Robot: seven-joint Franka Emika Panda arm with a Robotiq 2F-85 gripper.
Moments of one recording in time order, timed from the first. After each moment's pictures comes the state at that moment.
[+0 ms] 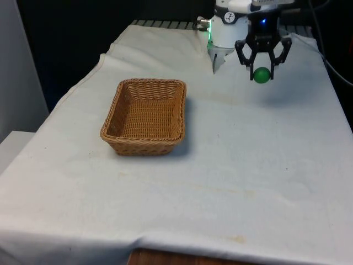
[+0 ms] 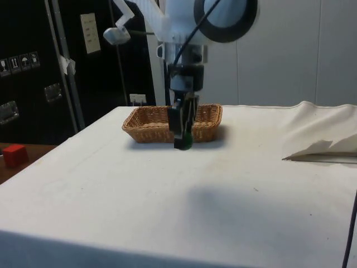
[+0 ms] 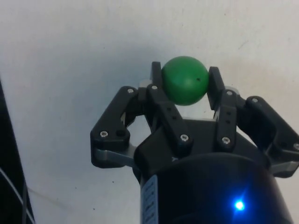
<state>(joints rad) 0.49 0.05 -0.28 -2.58 0.20 2.76 0.04</state>
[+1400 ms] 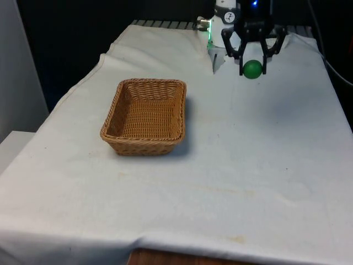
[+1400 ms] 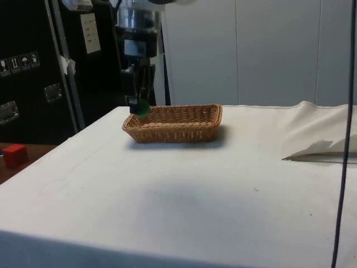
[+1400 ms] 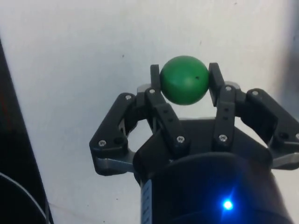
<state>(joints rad) 0.47 0.16 -0.37 -2.21 0.21 2.50 -0.10</state>
